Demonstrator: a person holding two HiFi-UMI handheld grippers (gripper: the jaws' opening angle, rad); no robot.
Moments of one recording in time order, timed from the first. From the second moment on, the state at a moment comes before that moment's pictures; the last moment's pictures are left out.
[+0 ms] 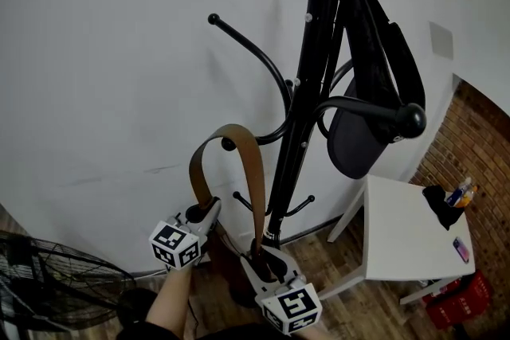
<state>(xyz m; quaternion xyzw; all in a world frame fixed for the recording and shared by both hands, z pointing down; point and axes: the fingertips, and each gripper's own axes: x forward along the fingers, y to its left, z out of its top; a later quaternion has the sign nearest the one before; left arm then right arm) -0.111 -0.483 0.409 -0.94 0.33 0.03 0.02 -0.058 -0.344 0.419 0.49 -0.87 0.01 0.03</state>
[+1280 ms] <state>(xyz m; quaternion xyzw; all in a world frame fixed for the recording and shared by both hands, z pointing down) -0.133 -0.383 0.417 -0.90 0.44 0.01 0.01 -0.028 -0.275 0.421 0.42 -0.91 0.02 0.02</state>
